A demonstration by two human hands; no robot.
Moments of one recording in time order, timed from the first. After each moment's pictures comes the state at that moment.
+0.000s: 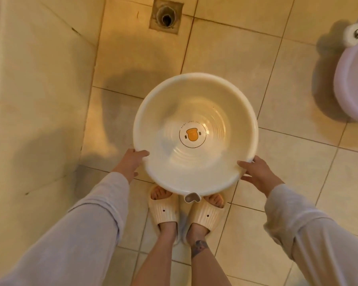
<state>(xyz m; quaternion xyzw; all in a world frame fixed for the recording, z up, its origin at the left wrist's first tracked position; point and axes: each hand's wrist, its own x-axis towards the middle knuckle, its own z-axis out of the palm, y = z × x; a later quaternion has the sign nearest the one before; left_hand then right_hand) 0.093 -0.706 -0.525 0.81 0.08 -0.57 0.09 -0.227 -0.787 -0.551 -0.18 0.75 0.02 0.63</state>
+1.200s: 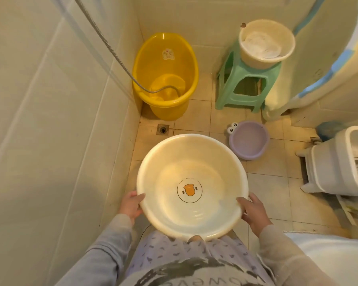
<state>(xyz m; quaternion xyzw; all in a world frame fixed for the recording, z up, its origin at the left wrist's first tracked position) 0.046 -0.618 0.027 0.78 0.03 -0.56 0.29 -0.287 -0.670 0.013 -0.18 0.73 -0.22 0.62</state>
